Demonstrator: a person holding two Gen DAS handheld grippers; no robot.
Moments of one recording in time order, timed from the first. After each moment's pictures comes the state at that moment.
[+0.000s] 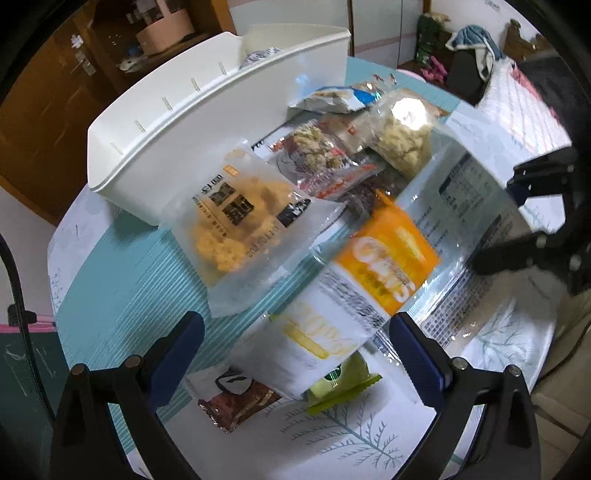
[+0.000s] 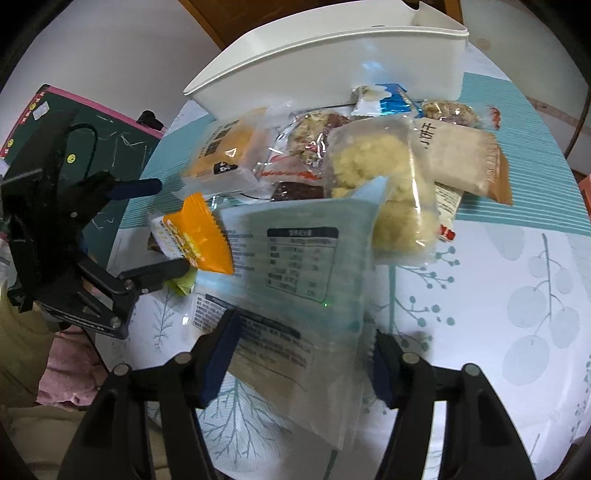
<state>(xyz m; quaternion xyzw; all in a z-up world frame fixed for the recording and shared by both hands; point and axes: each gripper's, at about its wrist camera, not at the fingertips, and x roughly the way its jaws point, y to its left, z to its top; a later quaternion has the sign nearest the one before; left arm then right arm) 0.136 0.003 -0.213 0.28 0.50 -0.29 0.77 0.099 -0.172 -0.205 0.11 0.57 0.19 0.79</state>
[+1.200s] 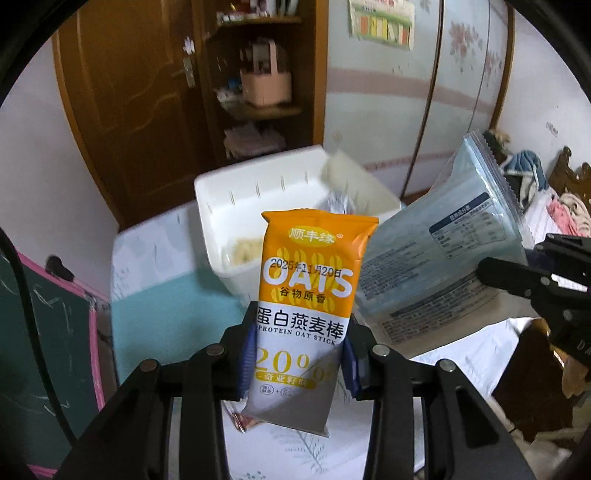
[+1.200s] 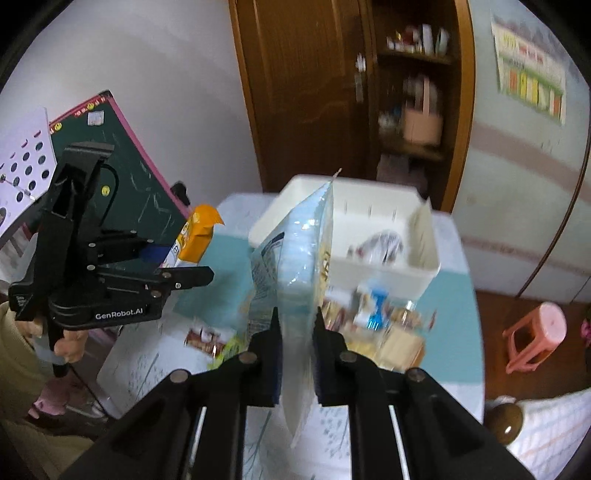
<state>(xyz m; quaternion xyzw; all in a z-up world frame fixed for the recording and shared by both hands) 0.135 0.036 -0.036 0.10 0.41 -0.20 0.88 0.082 -0.151 -0.017 -0.03 0.37 0.16 0.92</state>
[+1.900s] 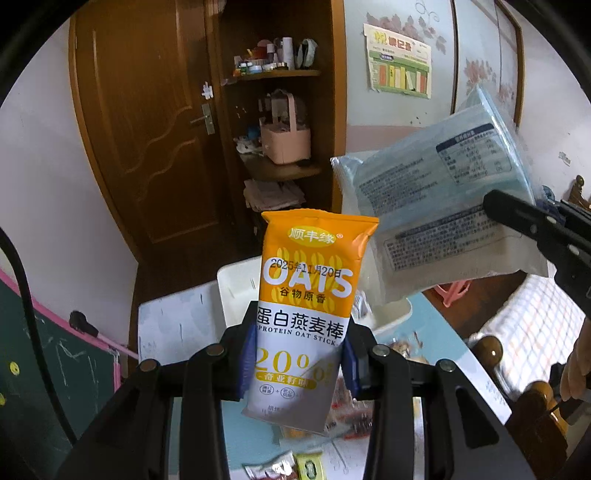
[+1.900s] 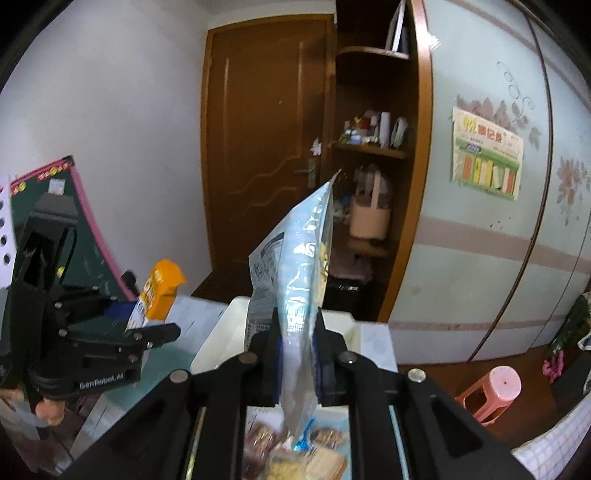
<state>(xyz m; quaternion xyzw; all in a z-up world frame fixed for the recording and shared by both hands) 0.207 0.001 0.063 0.09 0.35 -0.17 0.92 0.150 -0.170 0.097 -0.04 0.24 0.06 0.97</state>
